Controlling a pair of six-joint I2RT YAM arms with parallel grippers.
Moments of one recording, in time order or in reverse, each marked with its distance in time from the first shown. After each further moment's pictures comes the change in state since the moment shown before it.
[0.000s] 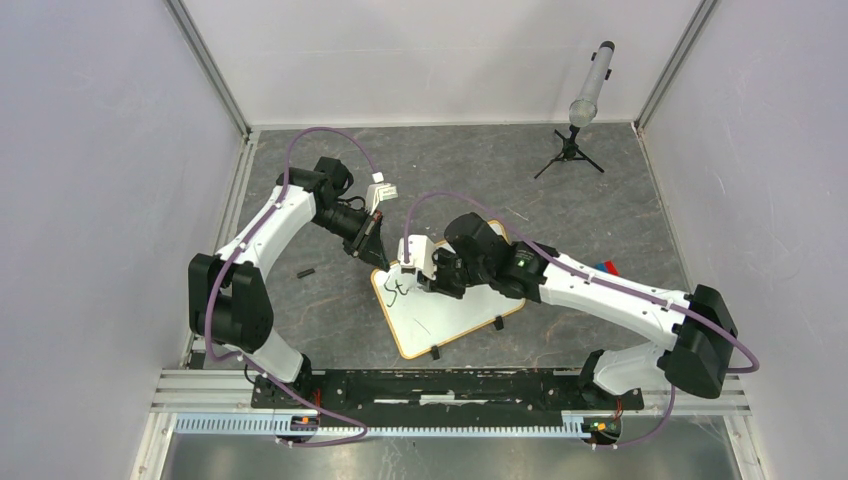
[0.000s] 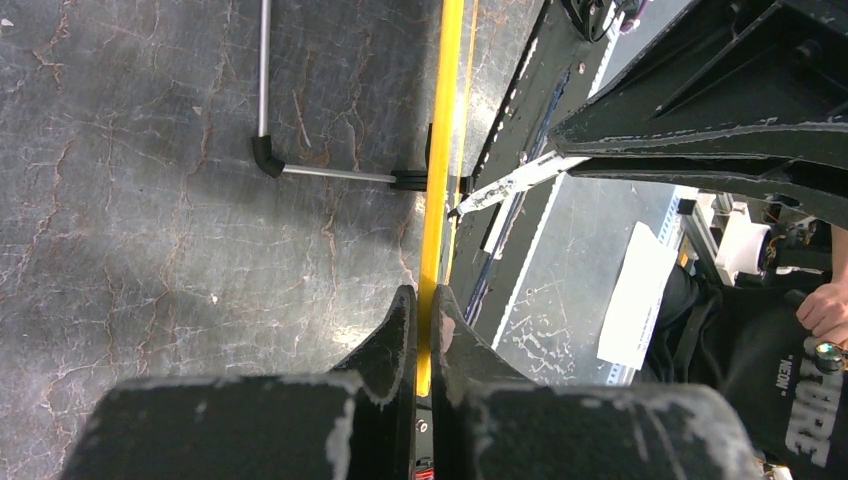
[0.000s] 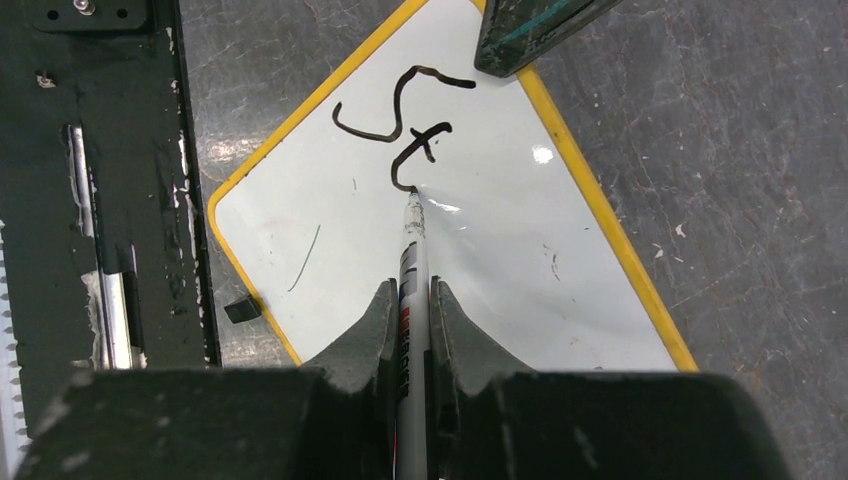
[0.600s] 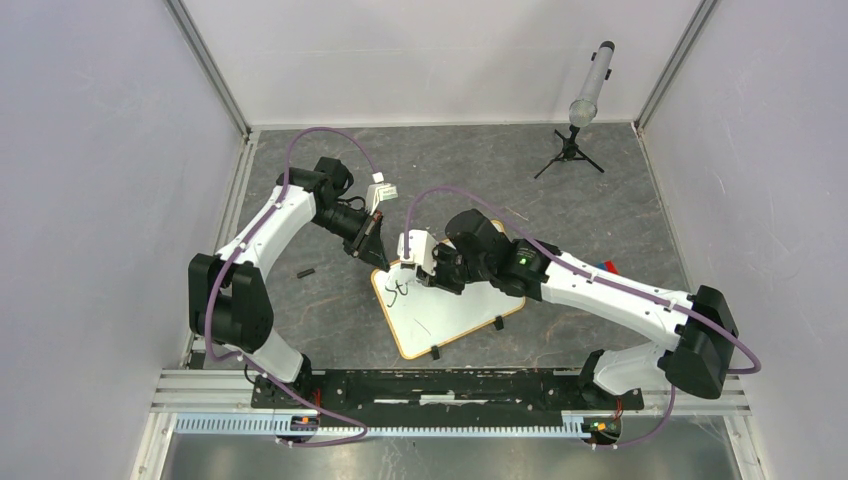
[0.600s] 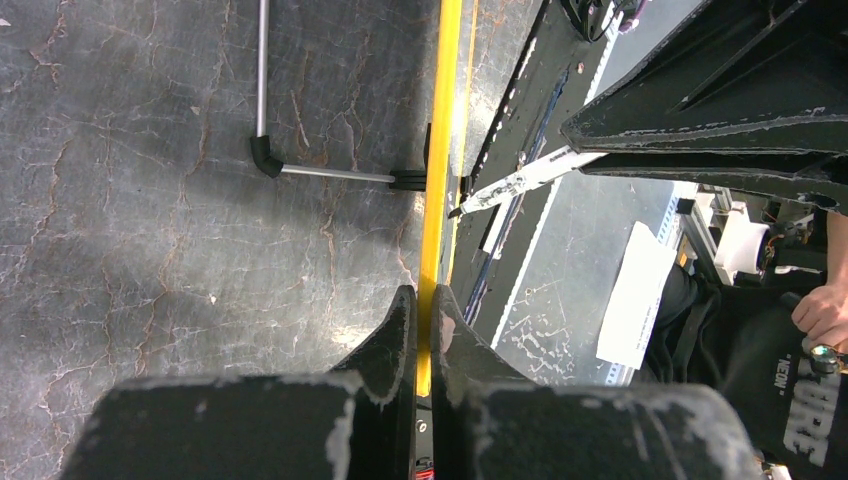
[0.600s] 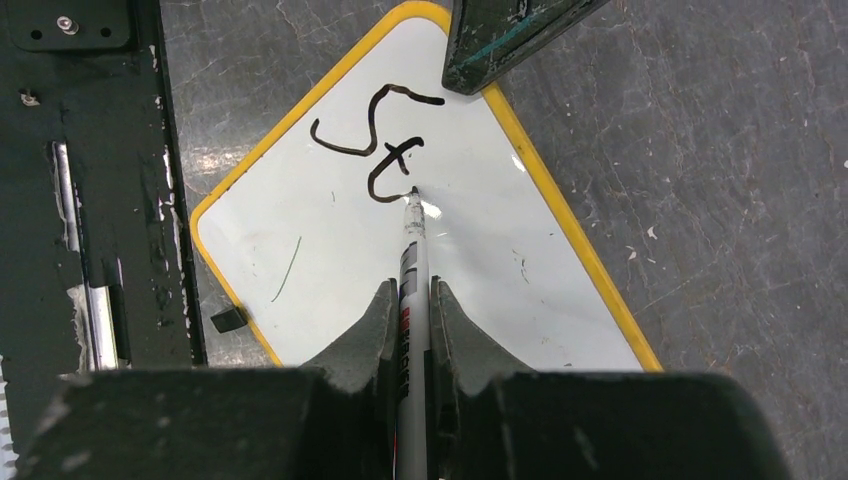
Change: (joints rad) left arm -0.001 0.000 0.000 -0.001 0.002 0.000; right arm -0.003 -0.004 0.029 -0.006 0.026 -0.002
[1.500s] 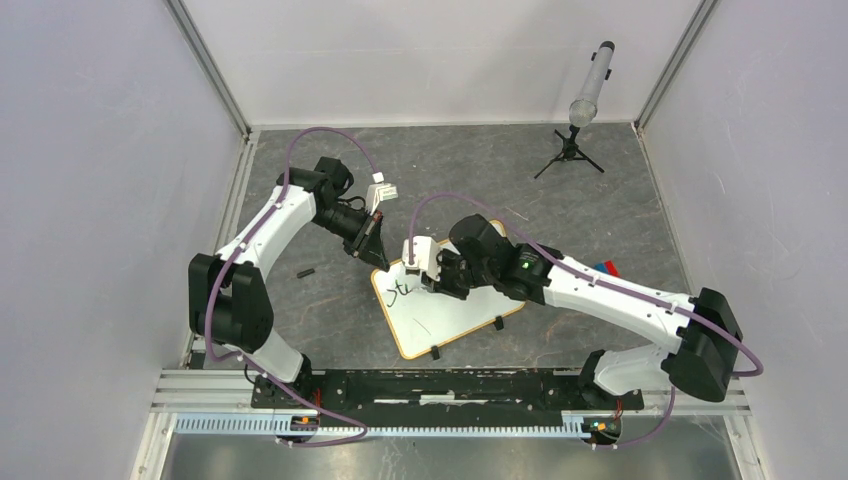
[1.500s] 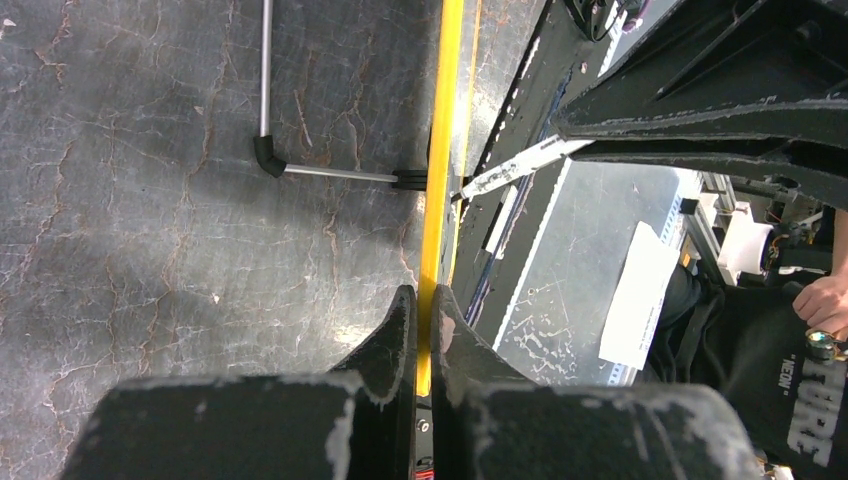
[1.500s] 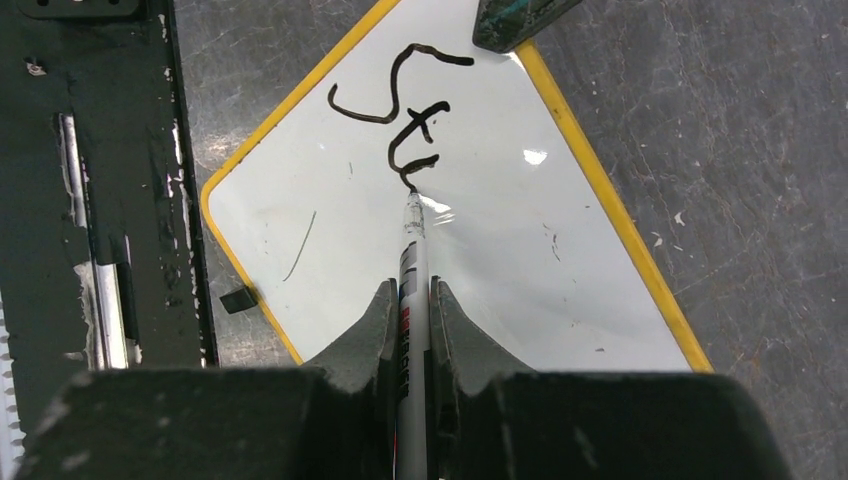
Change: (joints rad) left arm -0.002 0.000 0.000 0.002 -0.005 0.000; right arm -0.003 -0.019 -0.055 0.010 -0.012 -0.002
